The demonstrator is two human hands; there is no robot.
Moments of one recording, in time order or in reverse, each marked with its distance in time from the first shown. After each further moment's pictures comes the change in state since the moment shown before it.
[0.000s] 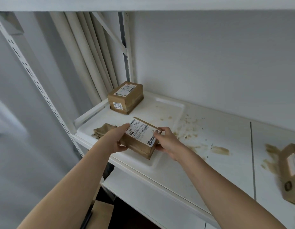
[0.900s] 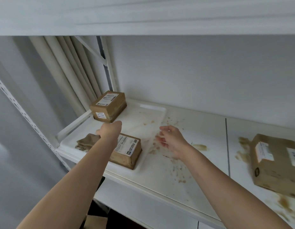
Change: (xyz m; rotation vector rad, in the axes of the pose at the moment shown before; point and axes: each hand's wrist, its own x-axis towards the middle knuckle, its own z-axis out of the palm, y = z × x) left_hand -0.026 0.028 0.062 0.215 0.345 0.256; right_hand -0.026 -0.011 -0.075 0.075 0.191 -0.085
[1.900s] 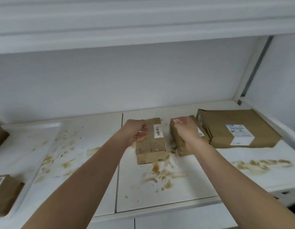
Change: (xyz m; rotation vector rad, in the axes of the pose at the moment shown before) left_hand -0.298 0.049 0.306 0.075 -1.017 0.201; right_hand -0.141 0.016 -0.386 -0.046 0.784 0.024
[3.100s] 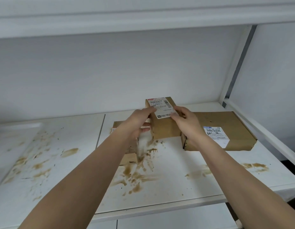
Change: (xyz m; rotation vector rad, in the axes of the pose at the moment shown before) left_hand -0.004 0.032 0.119 0.040 -0.094 0.155; right_hand 0.041 0.008 -0.106 -0.014 -0.121 -0.347
